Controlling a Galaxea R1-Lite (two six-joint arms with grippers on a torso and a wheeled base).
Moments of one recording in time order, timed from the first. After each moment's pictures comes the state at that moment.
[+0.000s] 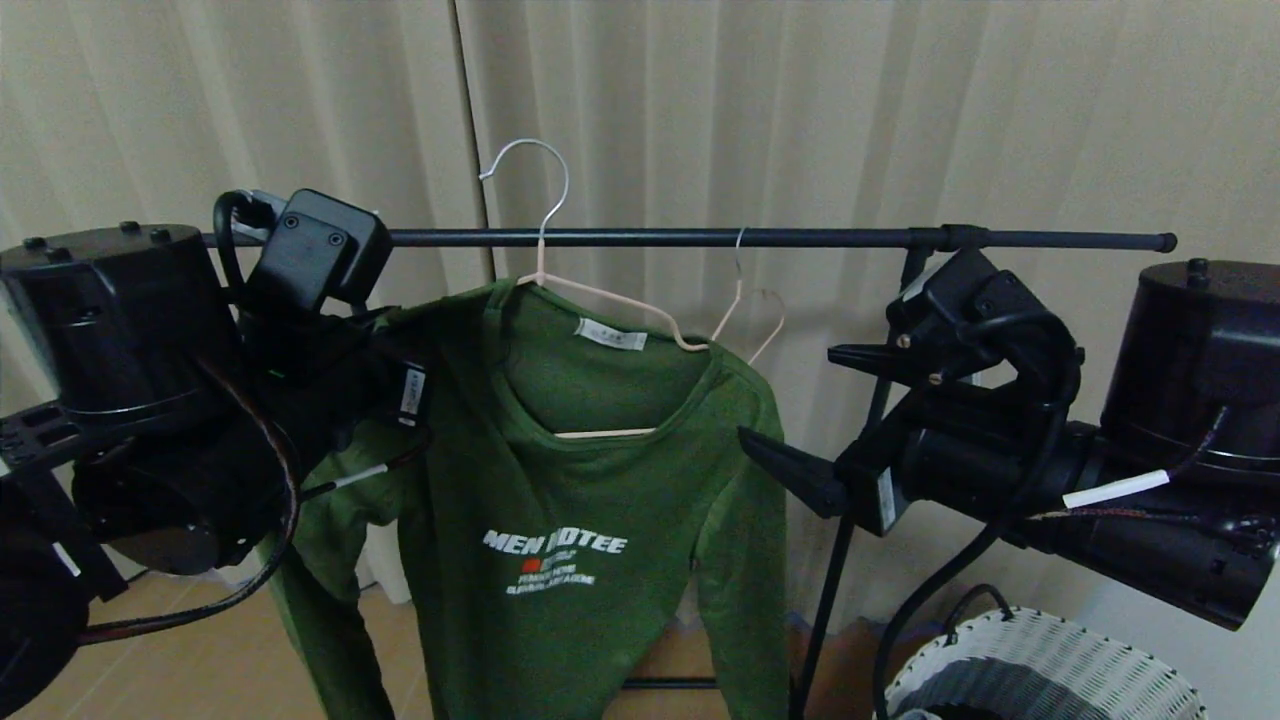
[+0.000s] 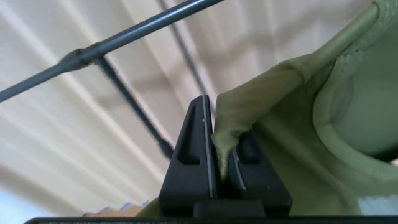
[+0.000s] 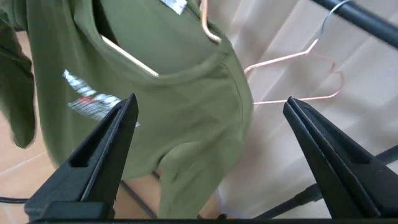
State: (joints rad) left arm -0.51 1.51 -0.74 -0.71 0.46 0.38; right arm 0.72 1.53 -0.78 -0.55 -0.11 -0.21
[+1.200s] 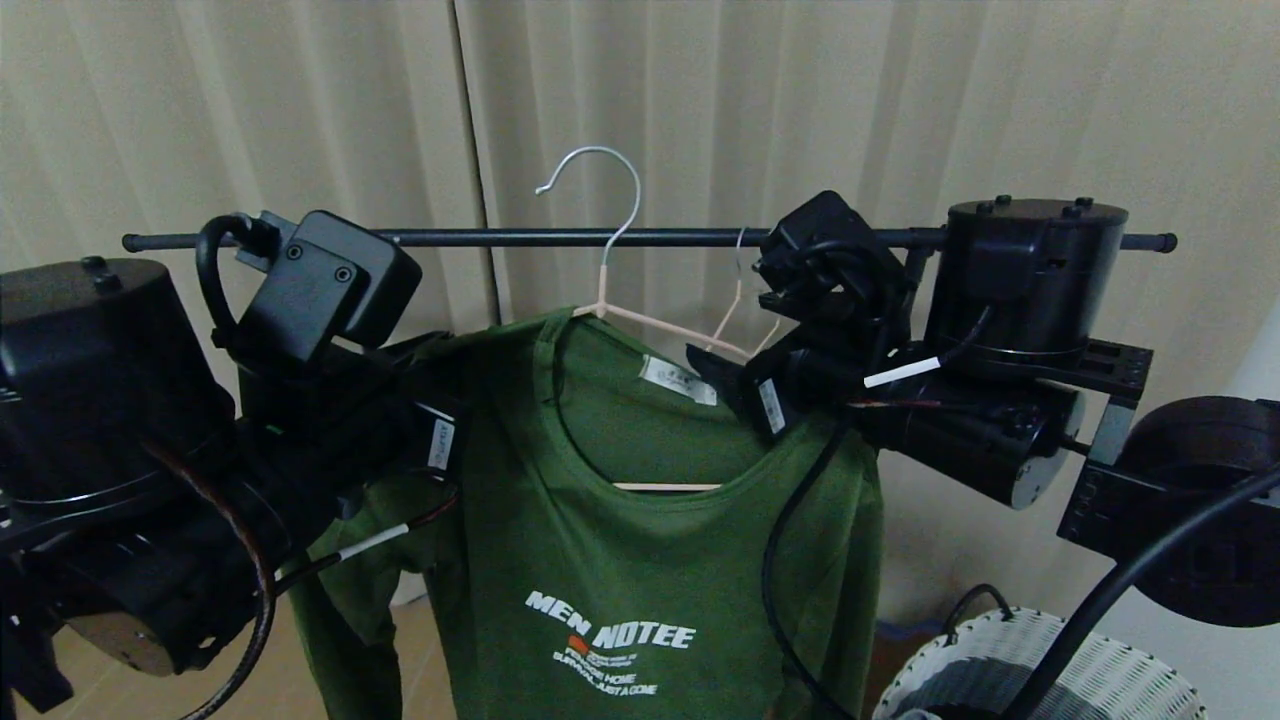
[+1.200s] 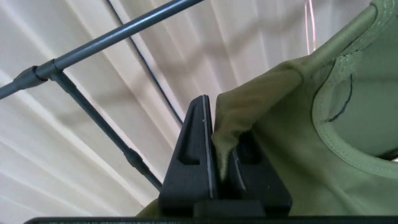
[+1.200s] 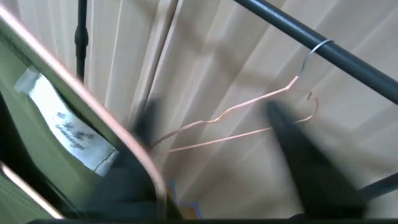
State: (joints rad) left arm -0.67 1.44 -0.67 -0.71 0.45 0.36; right arm 0.72 1.75 -1.05 -0.56 -0.21 -0.27
